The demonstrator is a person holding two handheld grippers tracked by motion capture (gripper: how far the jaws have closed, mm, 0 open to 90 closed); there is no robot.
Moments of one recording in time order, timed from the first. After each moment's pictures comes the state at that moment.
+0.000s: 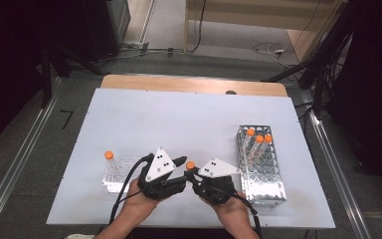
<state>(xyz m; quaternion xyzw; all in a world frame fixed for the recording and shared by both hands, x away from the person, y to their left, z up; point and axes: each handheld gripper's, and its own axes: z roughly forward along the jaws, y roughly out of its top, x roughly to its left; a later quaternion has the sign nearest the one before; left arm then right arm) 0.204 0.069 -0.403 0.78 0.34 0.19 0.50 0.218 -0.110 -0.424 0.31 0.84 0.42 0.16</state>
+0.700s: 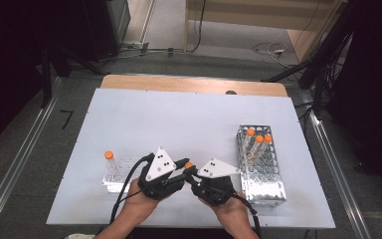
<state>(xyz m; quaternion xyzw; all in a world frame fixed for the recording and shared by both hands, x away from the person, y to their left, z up) 0.204 0.069 -0.402 0.78 0.33 0.18 0.50 0.218 -0.110 -0.425 0.31 0.84 0.43 0.15</state>
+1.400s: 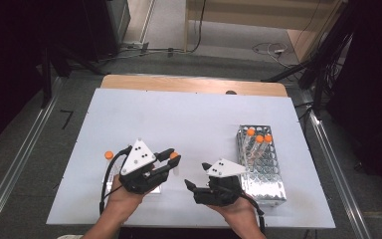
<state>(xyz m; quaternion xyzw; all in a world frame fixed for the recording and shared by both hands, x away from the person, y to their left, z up) 0.202 0.109 -0.378 0.74 0.36 0.21 0.52 0.218 -0.126 -0.422 0.32 0.84 0.42 0.14</state>
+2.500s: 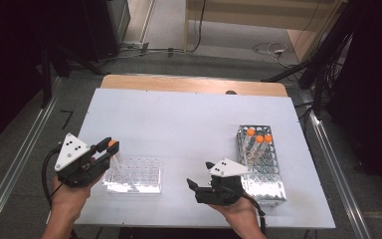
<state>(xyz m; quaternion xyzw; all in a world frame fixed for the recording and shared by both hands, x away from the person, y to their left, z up) 0.194 0.216 -0.383 0.68 0.47 0.31 0.46 0.219 -0.130 -0.424 0.34 0.83 0.42 0.15</state>
